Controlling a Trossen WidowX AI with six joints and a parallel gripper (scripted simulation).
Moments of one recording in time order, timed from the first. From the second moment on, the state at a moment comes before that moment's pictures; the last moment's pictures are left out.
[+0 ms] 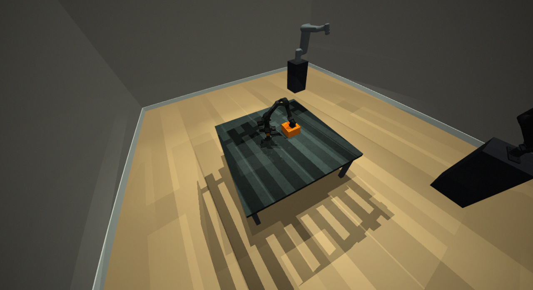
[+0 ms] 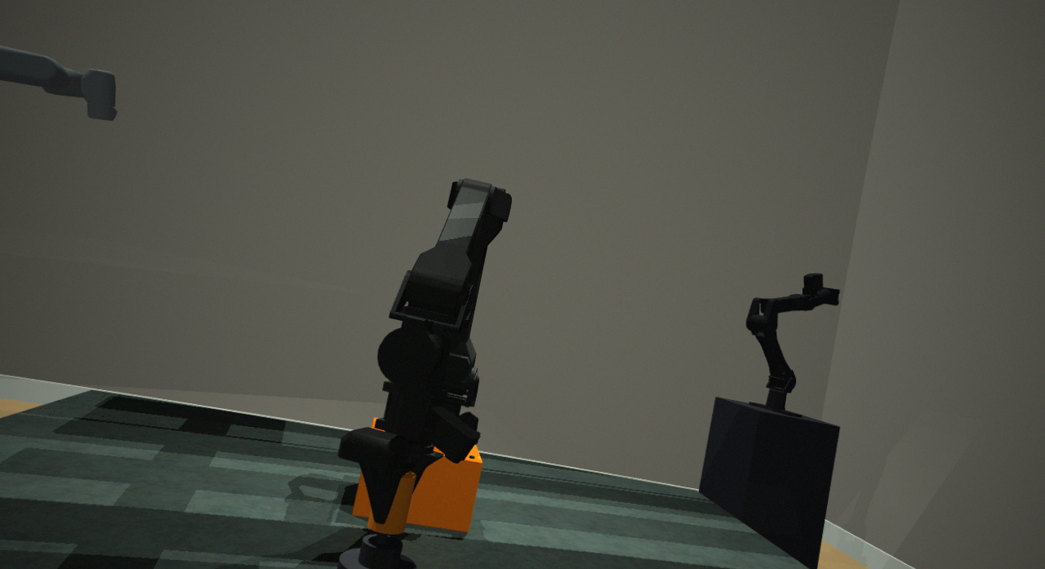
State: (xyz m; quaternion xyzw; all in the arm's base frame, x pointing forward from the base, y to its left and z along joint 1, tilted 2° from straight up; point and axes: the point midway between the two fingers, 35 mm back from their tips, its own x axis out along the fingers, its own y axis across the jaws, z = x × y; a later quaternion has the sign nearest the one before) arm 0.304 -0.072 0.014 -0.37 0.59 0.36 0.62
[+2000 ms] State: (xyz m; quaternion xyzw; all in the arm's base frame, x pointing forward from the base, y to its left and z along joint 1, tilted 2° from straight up) arm 0.304 -0.072 0.000 -0.37 0.59 0.36 0.62
